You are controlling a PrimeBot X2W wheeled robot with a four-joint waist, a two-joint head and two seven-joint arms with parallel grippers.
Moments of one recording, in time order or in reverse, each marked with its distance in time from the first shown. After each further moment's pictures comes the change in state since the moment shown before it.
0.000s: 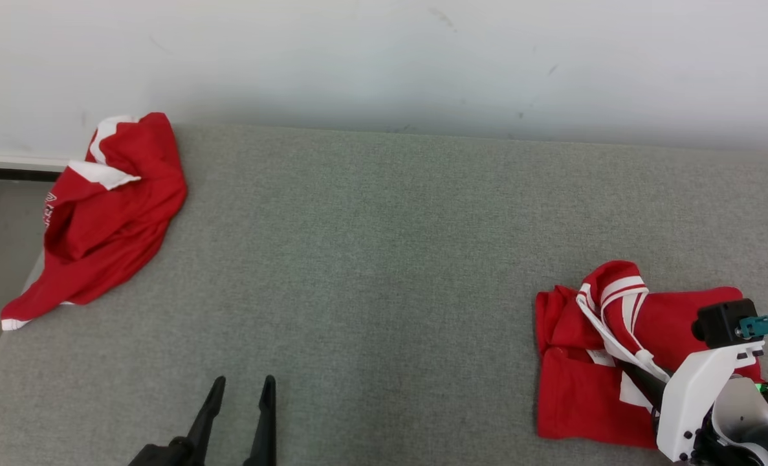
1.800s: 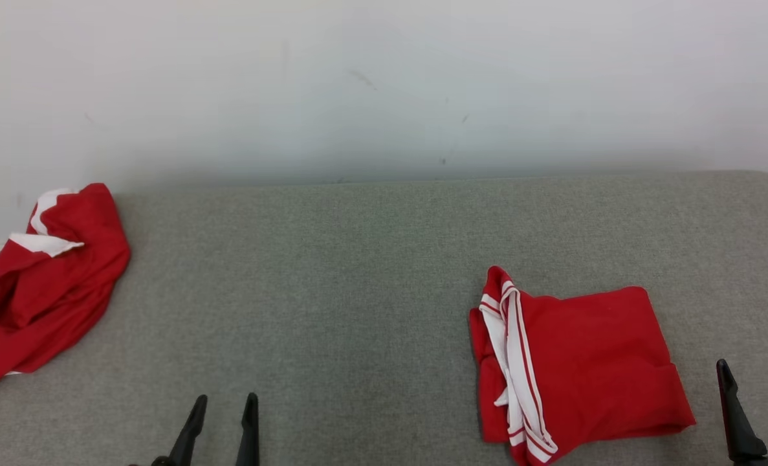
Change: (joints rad) left arm 0.055 0.000 0.045 -0.024 0.015 -0.007 0.000; right arm 0.227 0.033 -0.233 0.128 -0.369 0.000 -0.906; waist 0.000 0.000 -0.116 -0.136
